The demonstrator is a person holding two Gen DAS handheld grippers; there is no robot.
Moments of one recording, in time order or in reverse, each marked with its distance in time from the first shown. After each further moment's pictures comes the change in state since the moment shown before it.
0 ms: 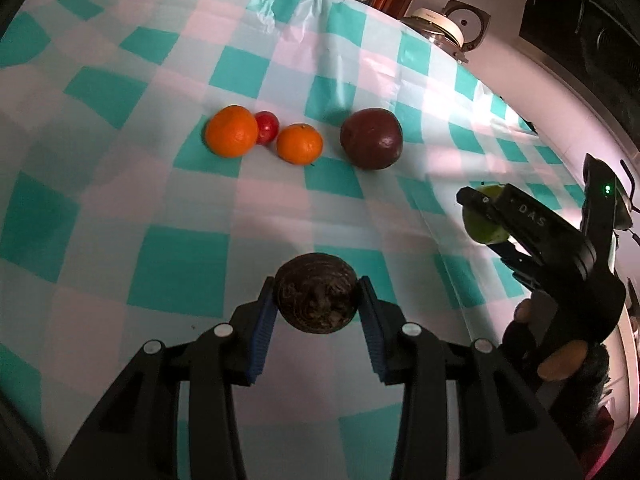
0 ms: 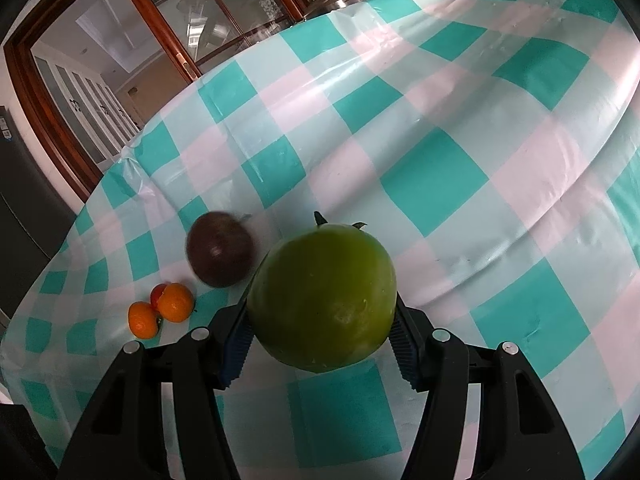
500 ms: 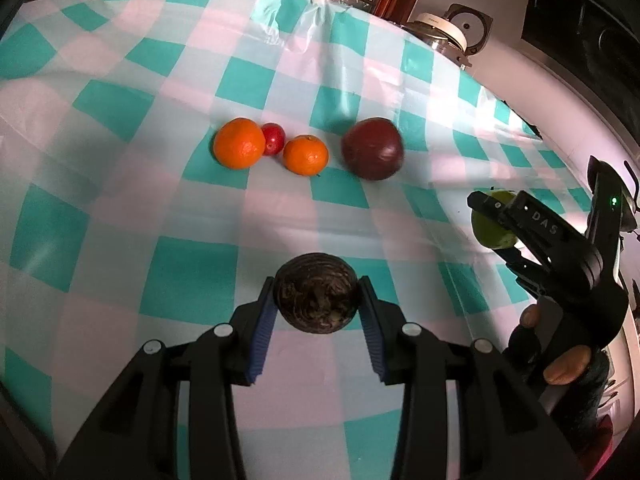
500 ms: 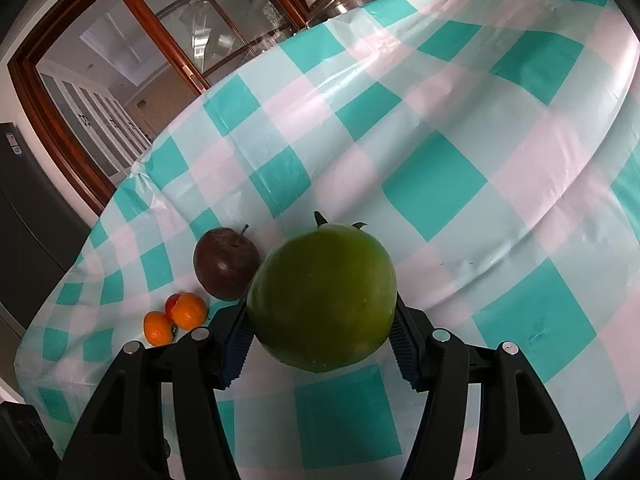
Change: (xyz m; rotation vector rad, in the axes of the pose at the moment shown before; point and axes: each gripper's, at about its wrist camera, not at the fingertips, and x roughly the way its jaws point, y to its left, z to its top) left arm -0.008 -0.001 0.004 0.002 -0.028 0.018; right arm -0.005 -0.007 0.001 0.036 -0.028 0.061
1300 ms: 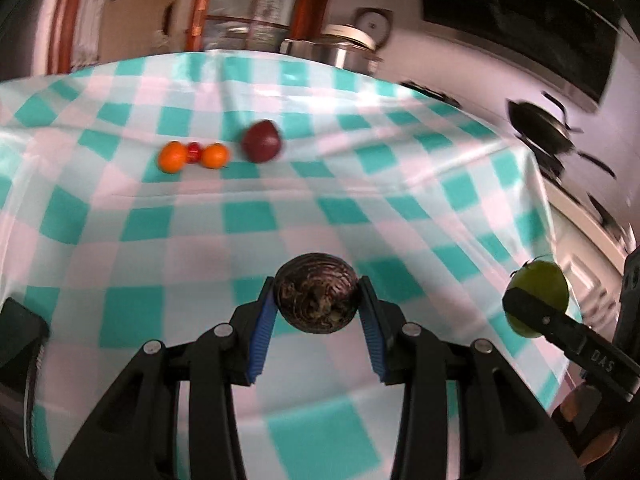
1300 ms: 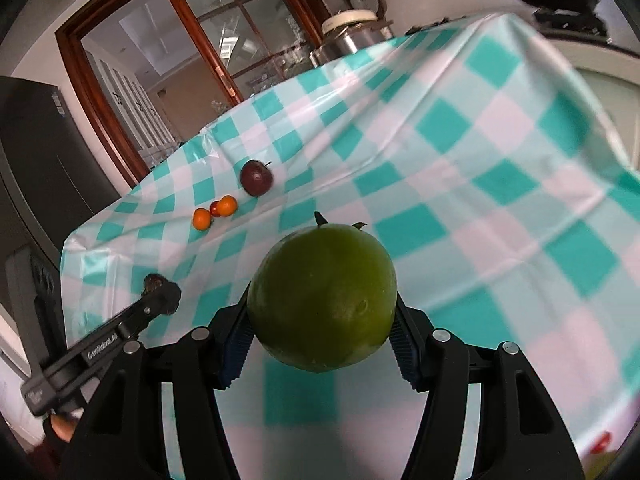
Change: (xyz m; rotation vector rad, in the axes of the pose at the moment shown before) left arm -0.104 -0.082 -0.103 0.263 -0.089 -0.121; right arm -0.241 -0.048 -0.134 -0.124 -0.050 -0.014
